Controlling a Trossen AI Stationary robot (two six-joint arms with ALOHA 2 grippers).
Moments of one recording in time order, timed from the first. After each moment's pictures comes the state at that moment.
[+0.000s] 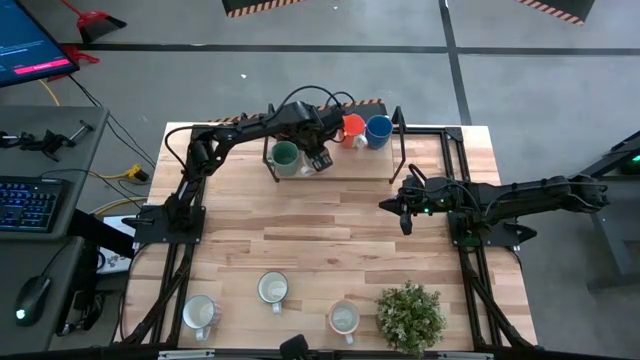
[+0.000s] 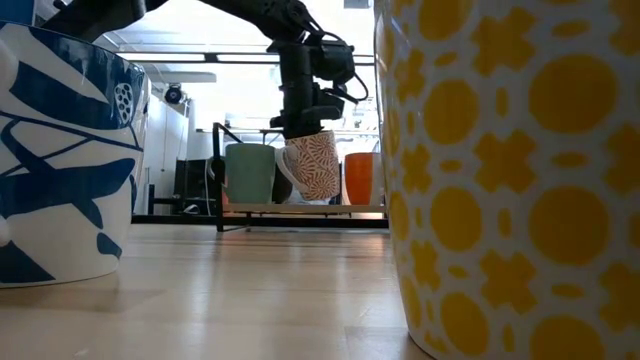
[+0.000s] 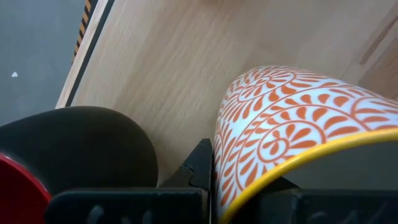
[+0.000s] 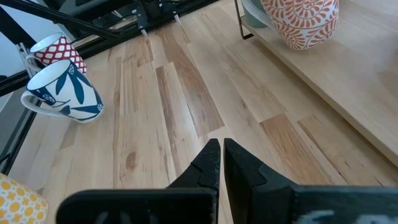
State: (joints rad) left arm 0.42 2.16 2.02 -1.20 -0.19 -0.04; right arm -0.04 0.79 0.34 0.02 0.05 0.36
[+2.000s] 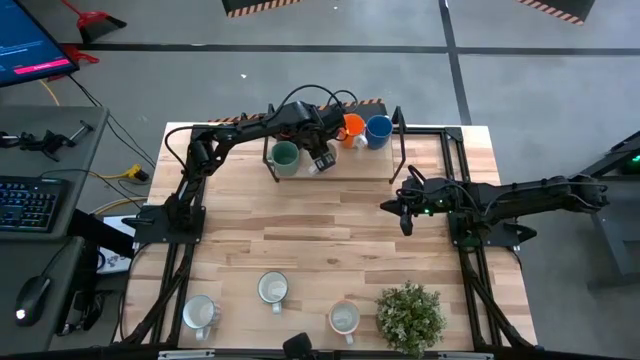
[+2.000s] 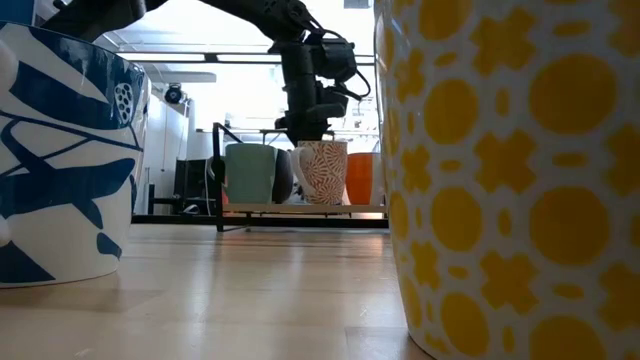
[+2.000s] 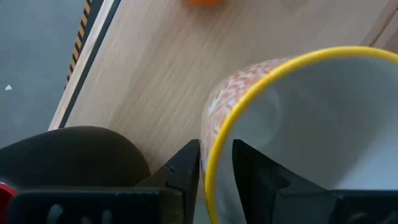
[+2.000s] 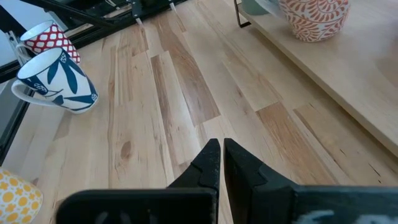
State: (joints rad) left arm 0.43 2.16 2.02 -1.15 -0.17 -0.03; right arm -0.04 0.79 0.34 -0.02 0.05 0.36
